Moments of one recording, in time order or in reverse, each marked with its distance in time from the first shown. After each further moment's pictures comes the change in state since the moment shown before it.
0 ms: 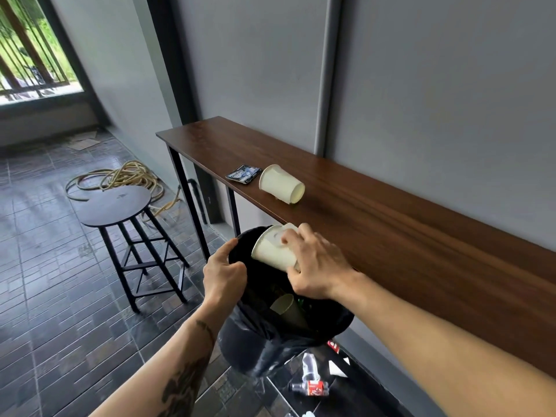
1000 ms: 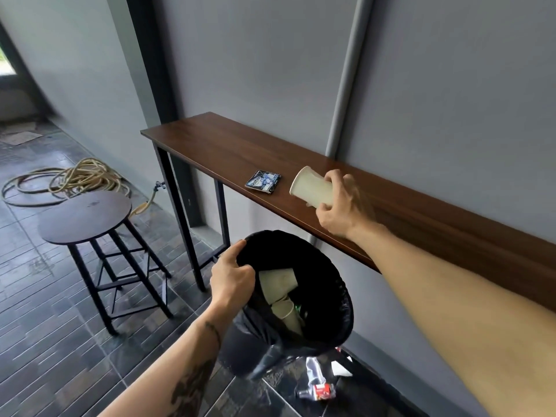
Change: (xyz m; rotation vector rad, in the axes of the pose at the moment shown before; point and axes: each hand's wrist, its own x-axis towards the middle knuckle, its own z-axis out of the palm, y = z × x) left_hand 0.108 -0.019 -0.053 0.028 -0.195 -0.017; right_hand 0.143 0.007 -0.006 0.018 0.286 0.442
